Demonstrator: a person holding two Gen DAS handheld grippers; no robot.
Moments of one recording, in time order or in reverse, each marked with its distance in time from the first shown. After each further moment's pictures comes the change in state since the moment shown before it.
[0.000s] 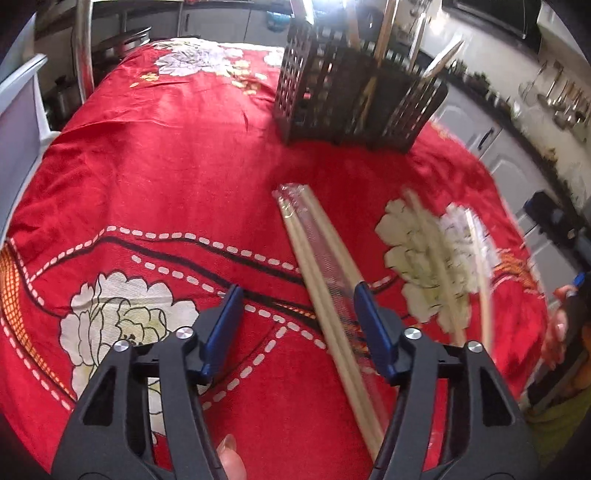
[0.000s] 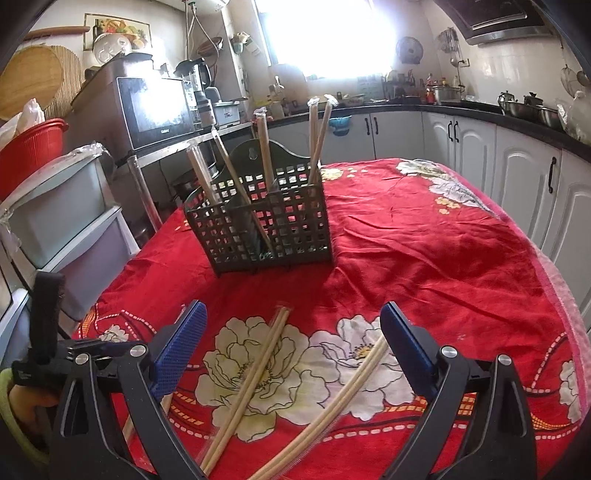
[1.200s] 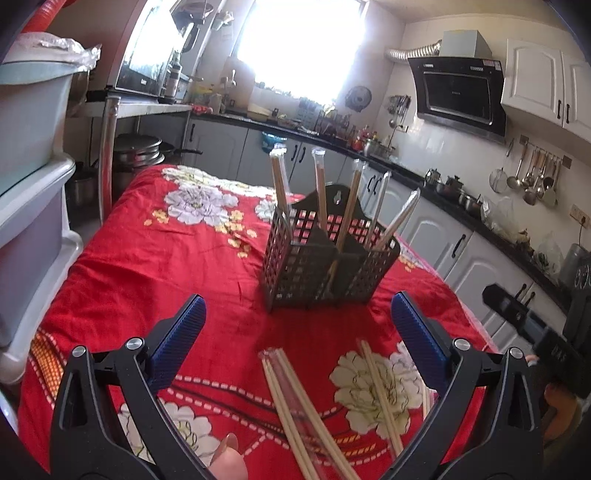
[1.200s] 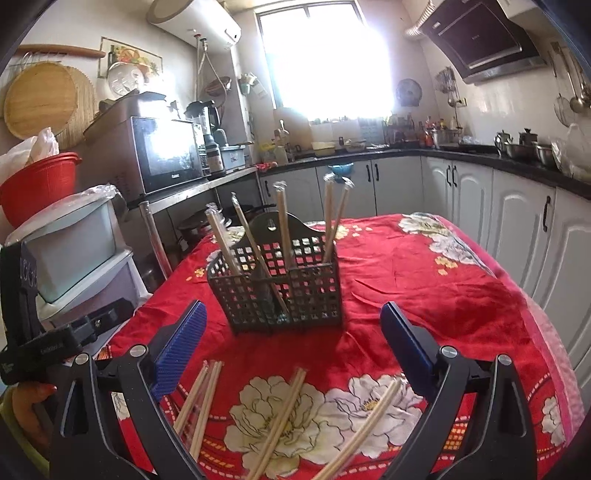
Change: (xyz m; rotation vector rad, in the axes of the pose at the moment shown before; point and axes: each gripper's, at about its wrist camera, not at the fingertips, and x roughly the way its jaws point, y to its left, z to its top) left arm -0.093 -0.006 0.037 -0.036 -0.489 -0.062; right arm -0.035 0.022 0.034 -0.014 -0.177 -0.017
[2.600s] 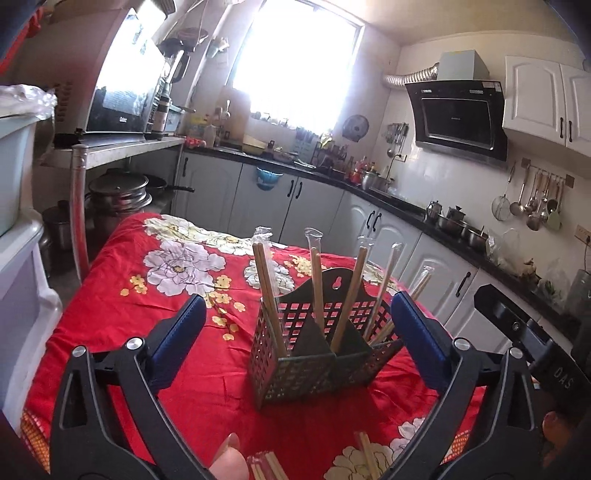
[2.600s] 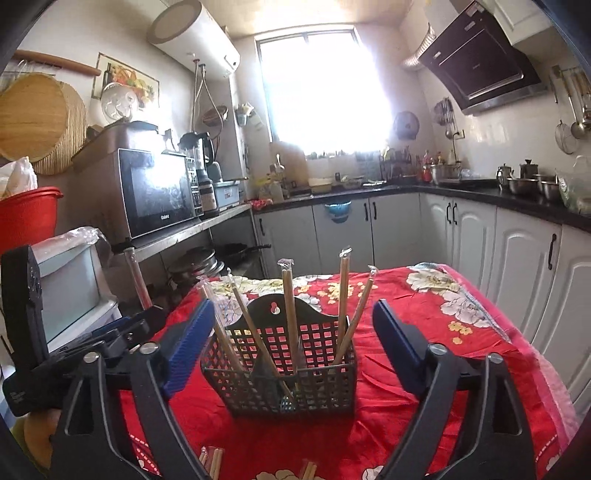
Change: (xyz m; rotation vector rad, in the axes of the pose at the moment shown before) left arm 0.047 -0.012 0.075 0.010 -0.142 -0.012; right arm 0.050 0.018 0.066 -0.021 -0.148 -0.036
